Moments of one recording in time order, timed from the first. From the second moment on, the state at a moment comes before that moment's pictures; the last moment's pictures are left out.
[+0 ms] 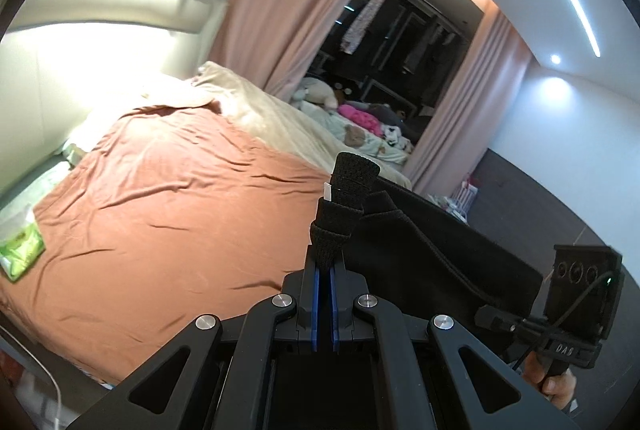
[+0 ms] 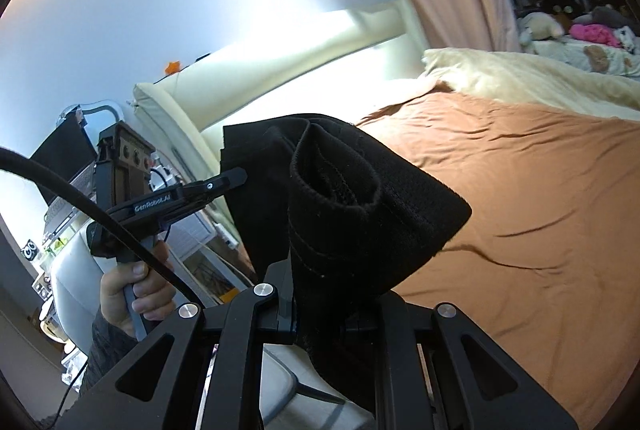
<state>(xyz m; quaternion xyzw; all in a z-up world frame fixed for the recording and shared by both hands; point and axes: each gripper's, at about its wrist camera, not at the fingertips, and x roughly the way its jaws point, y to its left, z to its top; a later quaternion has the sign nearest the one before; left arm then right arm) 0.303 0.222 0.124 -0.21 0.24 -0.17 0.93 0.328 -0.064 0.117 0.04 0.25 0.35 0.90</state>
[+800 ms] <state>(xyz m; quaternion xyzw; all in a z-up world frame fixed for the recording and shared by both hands) 0.338 0.417 0.077 -0.24 0.26 -0.04 0.93 0.476 0.080 0.058 0.02 0.32 0.42 0.85</state>
